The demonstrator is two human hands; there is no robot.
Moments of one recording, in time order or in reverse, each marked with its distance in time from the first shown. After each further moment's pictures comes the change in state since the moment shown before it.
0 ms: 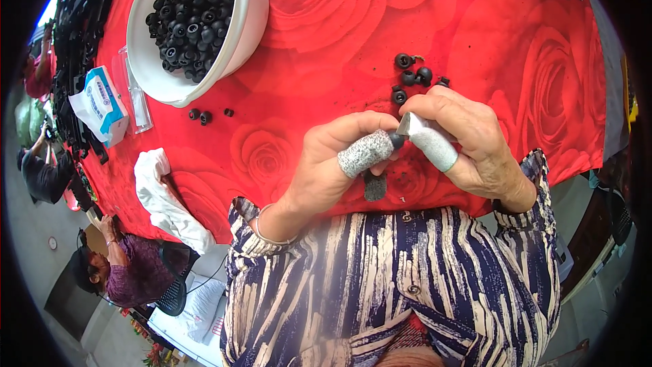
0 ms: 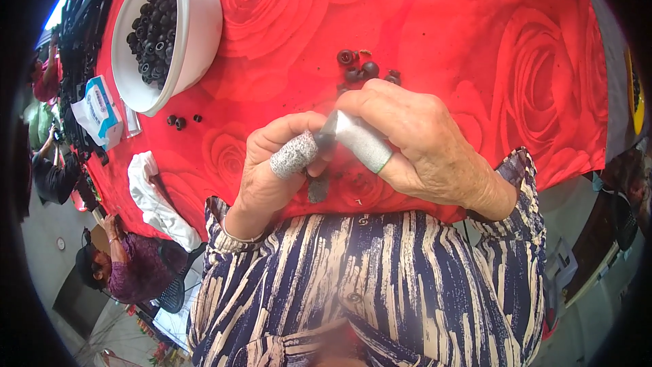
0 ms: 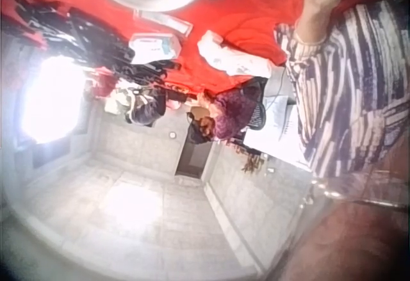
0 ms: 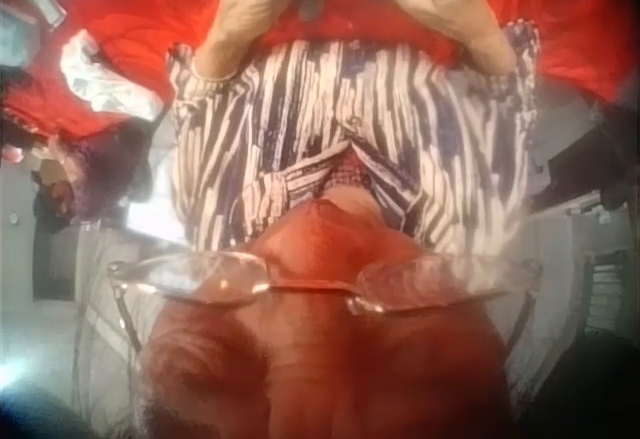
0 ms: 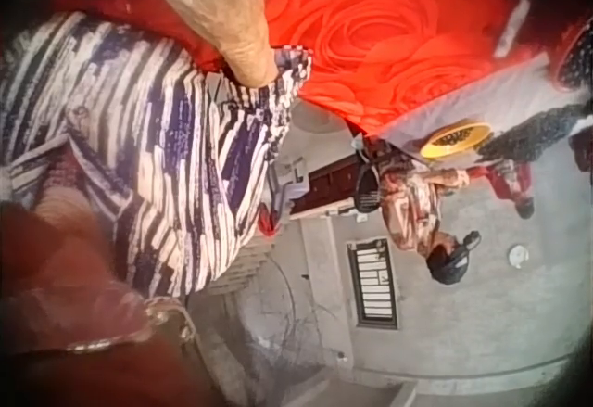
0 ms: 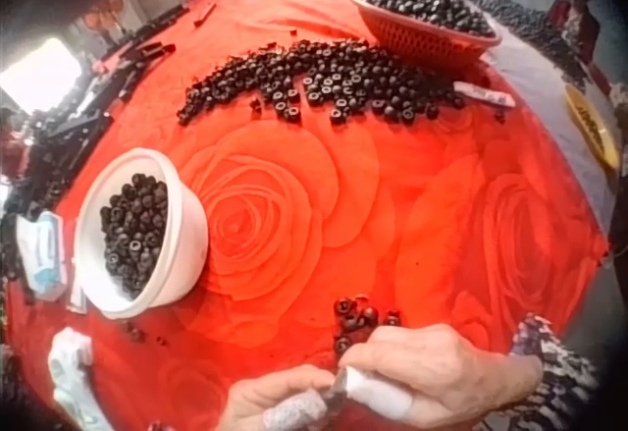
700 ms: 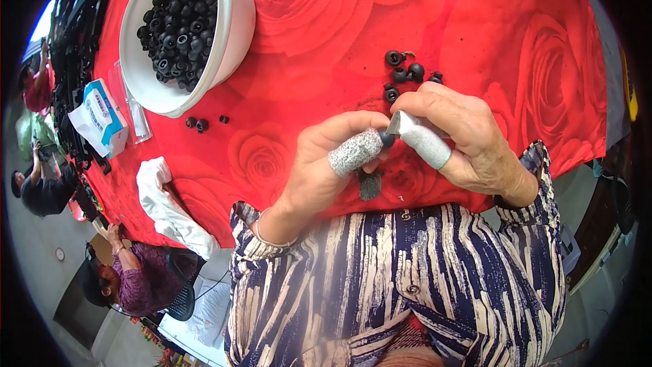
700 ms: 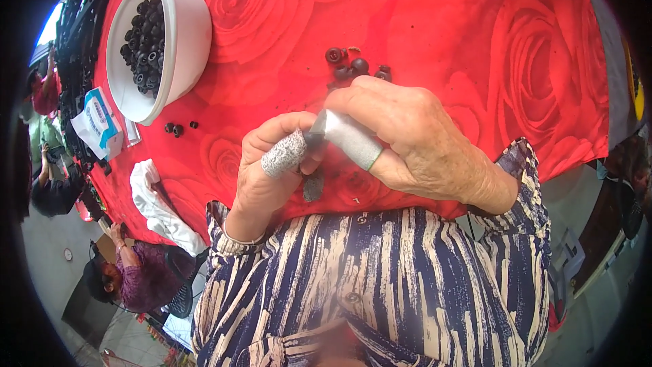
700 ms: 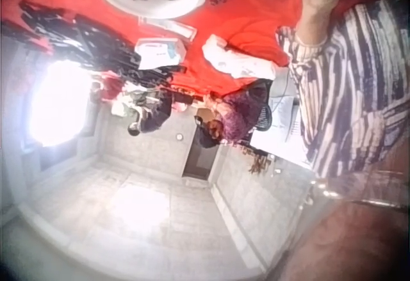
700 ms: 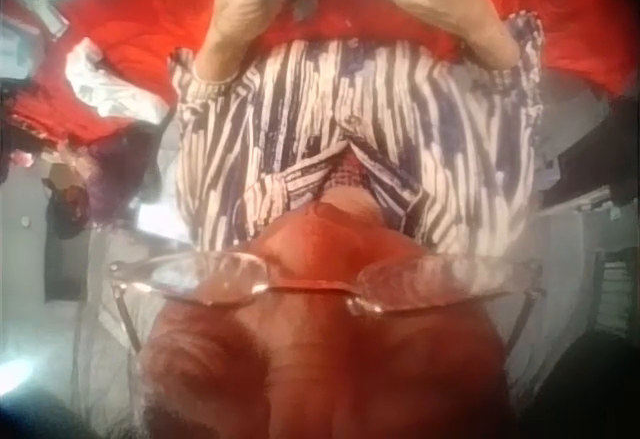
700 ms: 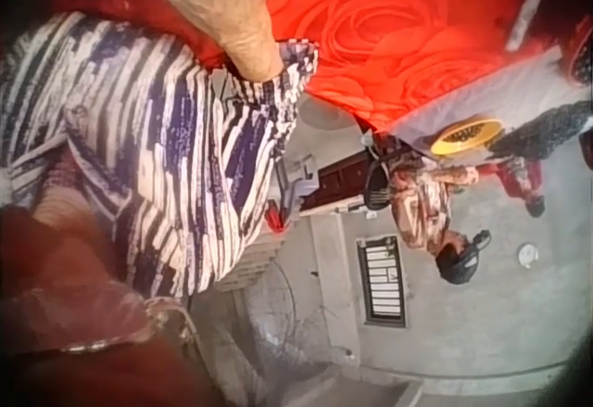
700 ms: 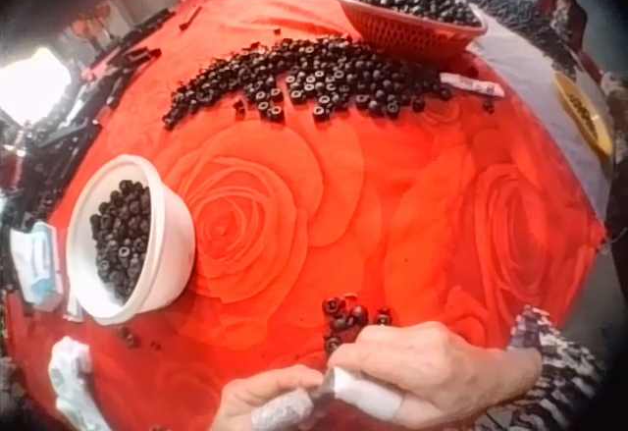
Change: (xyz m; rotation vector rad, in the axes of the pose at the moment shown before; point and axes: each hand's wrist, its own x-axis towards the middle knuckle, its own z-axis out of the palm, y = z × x) left_hand 0.003 -0.003 -0.001 -0.078 0.043 -0.016; right_hand -0.003 0.002 0.000 -0.017 -0.003 0.033
